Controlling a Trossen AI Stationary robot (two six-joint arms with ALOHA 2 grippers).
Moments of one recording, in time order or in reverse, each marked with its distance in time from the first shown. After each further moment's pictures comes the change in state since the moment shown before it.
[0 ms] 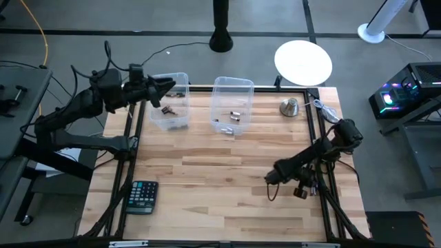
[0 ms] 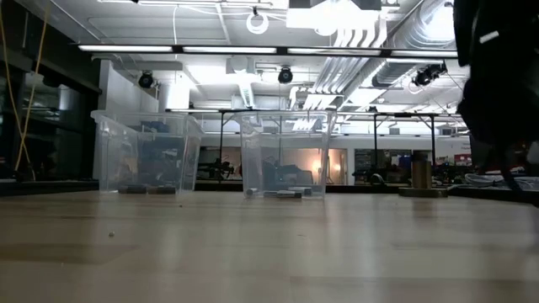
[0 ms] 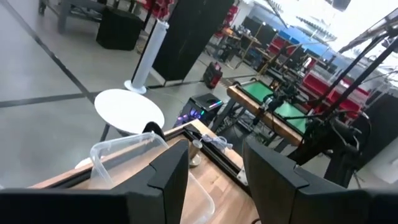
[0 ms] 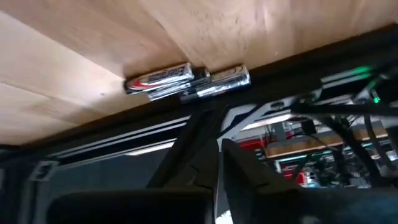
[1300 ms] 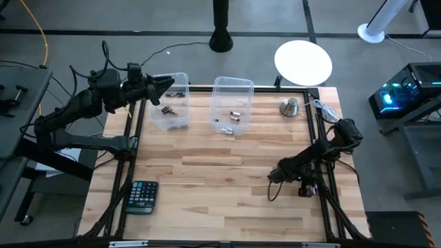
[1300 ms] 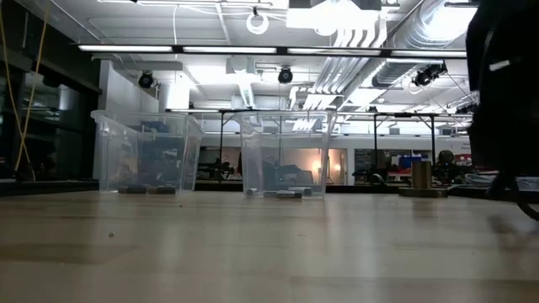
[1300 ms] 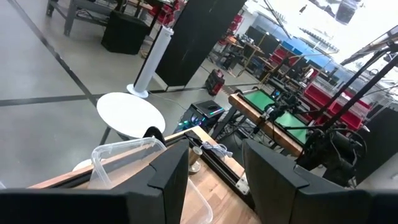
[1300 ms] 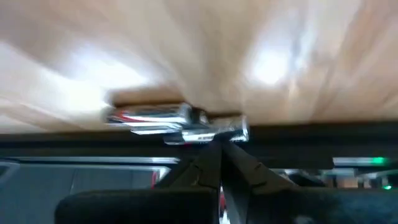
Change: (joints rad) left arm 0.000 -0.005 0.000 0.013 -0.031 -0.034; right arm -0.008 0.001 -0.163 0.246 -0.004 -0.203
